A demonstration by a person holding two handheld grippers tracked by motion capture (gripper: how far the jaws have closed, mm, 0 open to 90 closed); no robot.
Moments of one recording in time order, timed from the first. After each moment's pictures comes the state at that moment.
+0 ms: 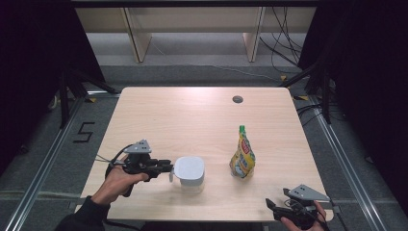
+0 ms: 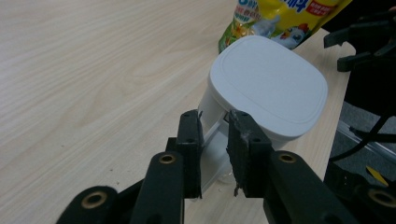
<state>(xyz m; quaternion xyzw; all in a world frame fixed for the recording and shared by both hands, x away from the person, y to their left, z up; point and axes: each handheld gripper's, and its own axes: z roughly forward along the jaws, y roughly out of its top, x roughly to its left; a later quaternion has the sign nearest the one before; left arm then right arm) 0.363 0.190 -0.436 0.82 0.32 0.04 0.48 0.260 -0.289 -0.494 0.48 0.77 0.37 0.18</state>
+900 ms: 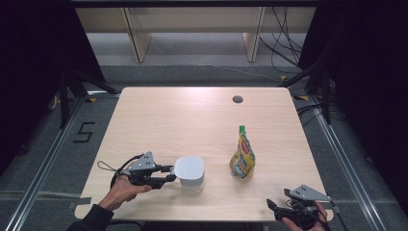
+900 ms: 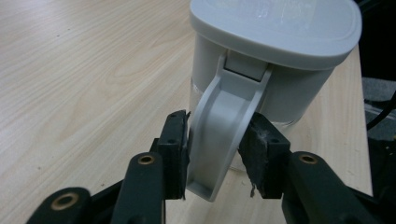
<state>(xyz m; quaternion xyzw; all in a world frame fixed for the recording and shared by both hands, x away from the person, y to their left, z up) 0.363 0.182 -0.488 0.84 0.21 0.08 0.50 0.260 -0.294 -0.494 0.49 0.77 0.37 0.18</state>
